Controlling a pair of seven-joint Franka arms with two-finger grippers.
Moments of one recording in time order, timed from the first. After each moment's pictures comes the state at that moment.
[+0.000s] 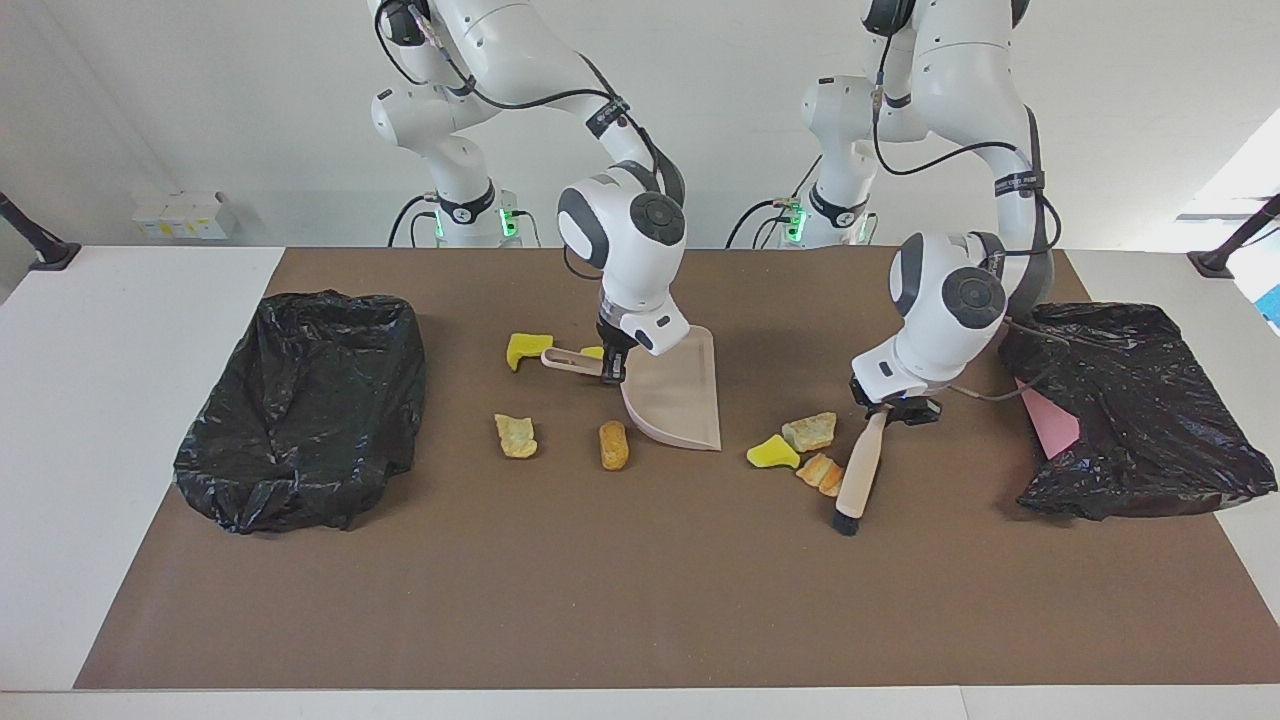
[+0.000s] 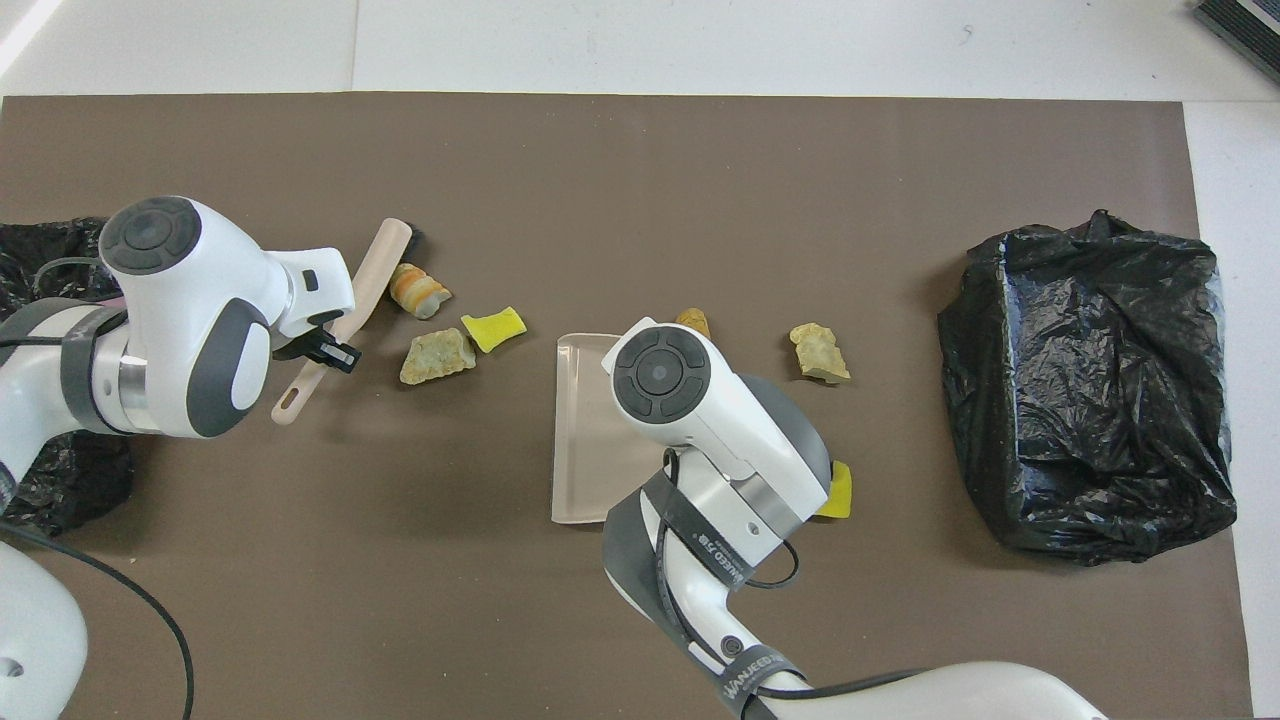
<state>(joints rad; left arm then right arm) -0.26 0.26 0.03 -1.97 0.02 2.07 0.36 0.56 0.33 0.04 -1.82 -0.18 1.99 -0.85</state>
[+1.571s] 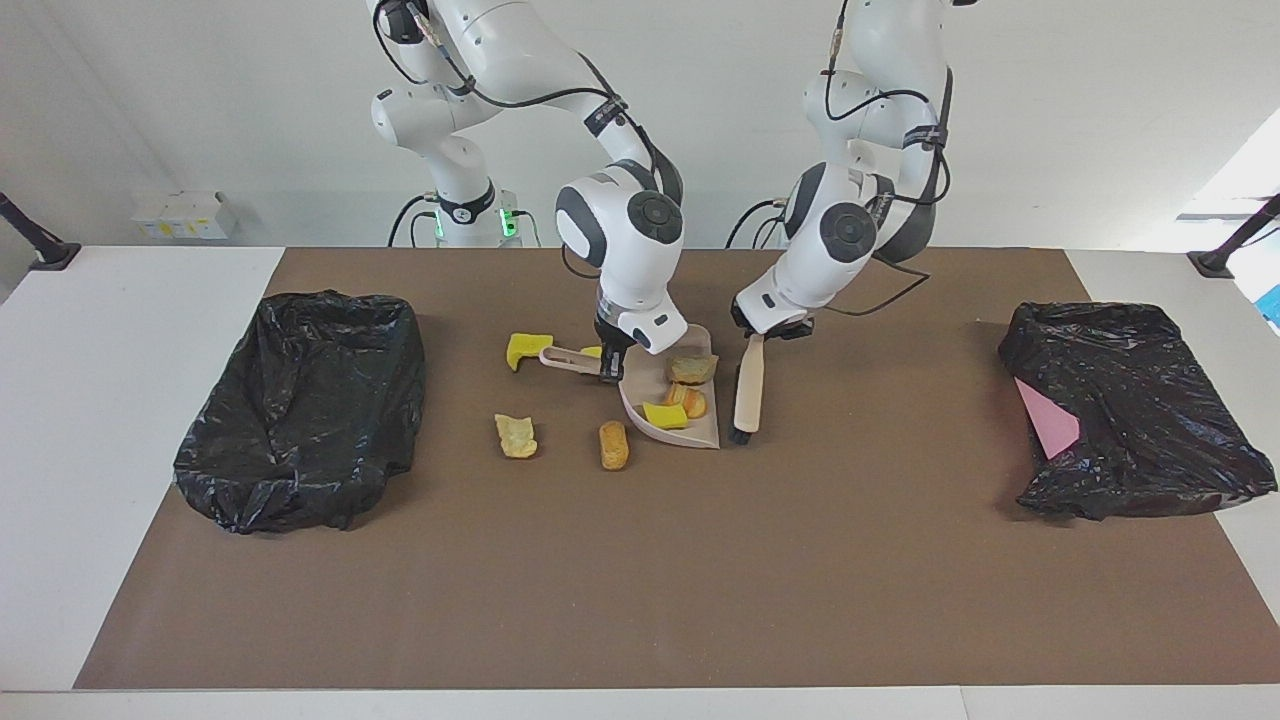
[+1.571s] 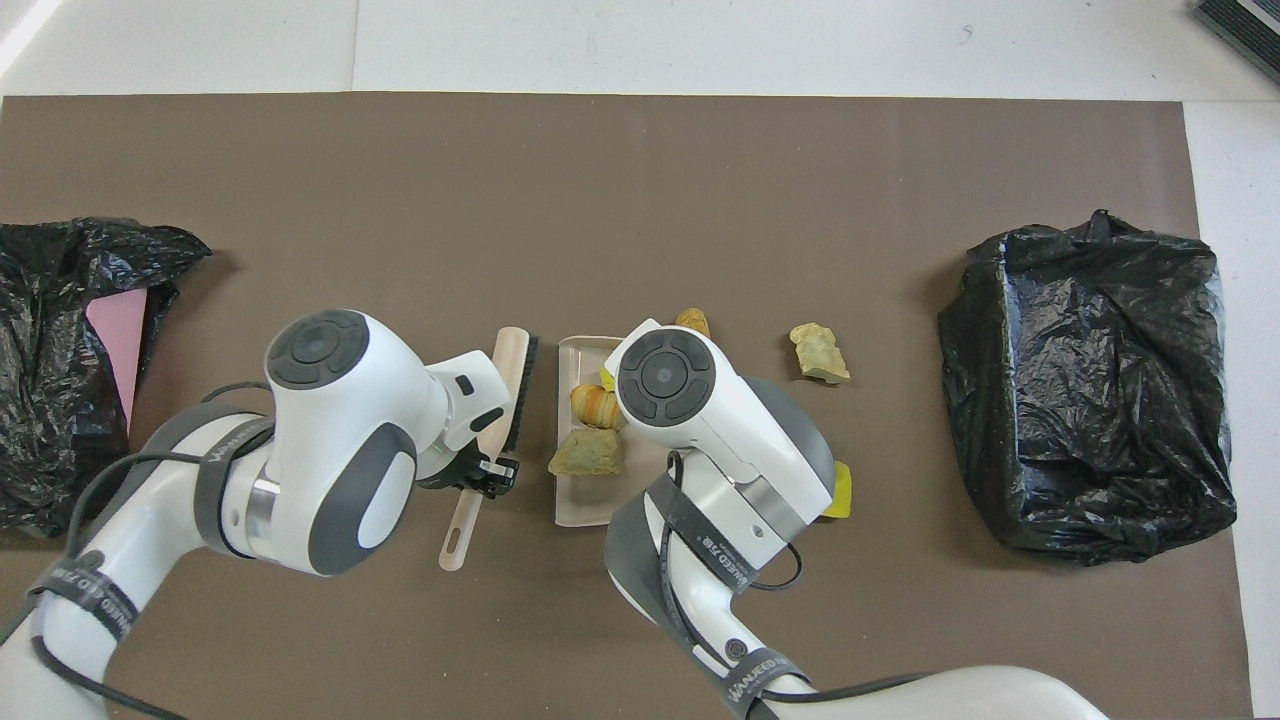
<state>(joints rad) -0.48 0.05 0.06 -2.14 -0.26 1.97 -0.08 0.56 0.32 0.04 -1.83 -0.18 2.00 -0.85</state>
